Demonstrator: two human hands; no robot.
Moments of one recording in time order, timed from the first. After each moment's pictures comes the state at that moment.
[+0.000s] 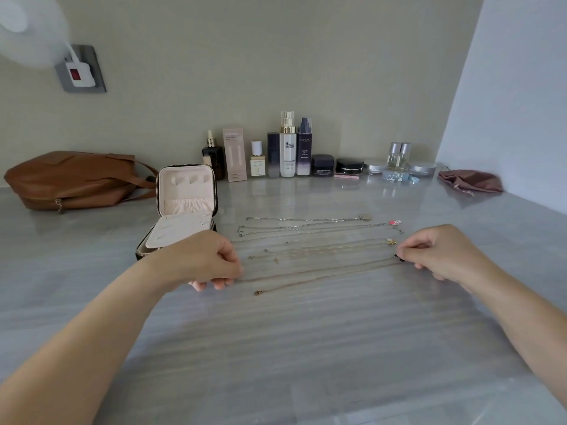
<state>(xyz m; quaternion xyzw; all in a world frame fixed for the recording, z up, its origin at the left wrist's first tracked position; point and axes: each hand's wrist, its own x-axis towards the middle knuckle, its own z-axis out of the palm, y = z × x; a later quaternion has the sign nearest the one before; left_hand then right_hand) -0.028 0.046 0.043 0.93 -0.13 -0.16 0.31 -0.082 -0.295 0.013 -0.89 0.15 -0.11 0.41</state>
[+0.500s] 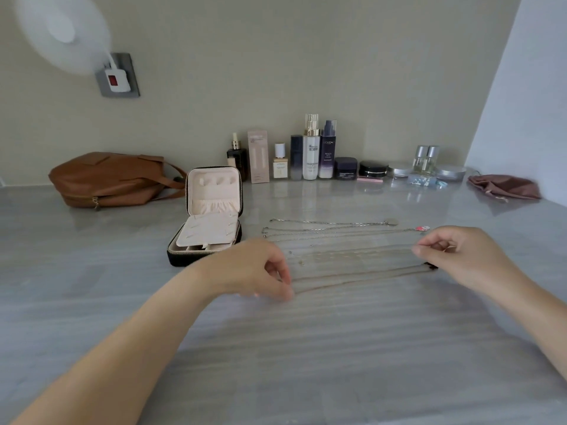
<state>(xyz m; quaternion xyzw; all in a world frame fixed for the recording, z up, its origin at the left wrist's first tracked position) -0.043 0.030 0.043 0.91 -0.25 -0.16 0.29 -0.081 -0.278 0.015 -0.91 0.05 -0.19 0.38</state>
